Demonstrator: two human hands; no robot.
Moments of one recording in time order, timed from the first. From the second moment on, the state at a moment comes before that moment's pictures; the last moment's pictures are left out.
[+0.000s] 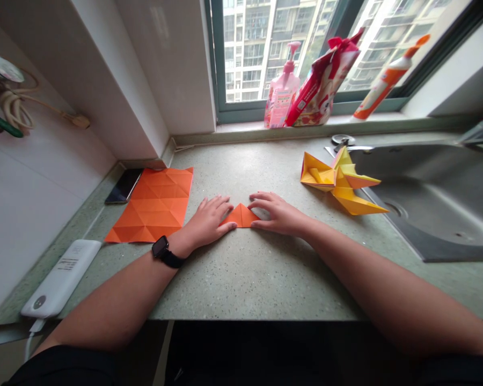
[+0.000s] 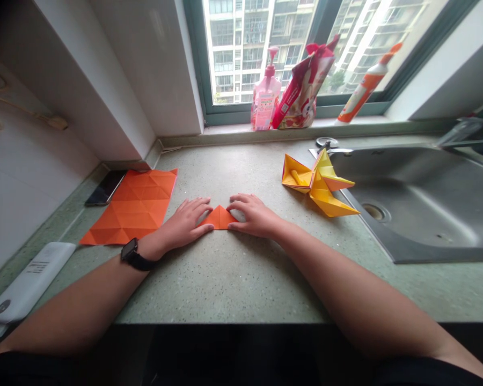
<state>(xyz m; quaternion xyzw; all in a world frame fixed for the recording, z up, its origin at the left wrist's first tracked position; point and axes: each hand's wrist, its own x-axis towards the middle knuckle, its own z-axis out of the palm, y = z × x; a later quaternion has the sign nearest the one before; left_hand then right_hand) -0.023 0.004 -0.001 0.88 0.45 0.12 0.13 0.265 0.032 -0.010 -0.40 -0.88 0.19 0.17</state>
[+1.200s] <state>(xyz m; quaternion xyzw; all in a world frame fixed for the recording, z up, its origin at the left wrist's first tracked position) -0.013 -0.006 0.017 0.85 0.28 0.44 0.06 0.241 0.008 0.009 -0.24 -0.86 0.01 0.46</state>
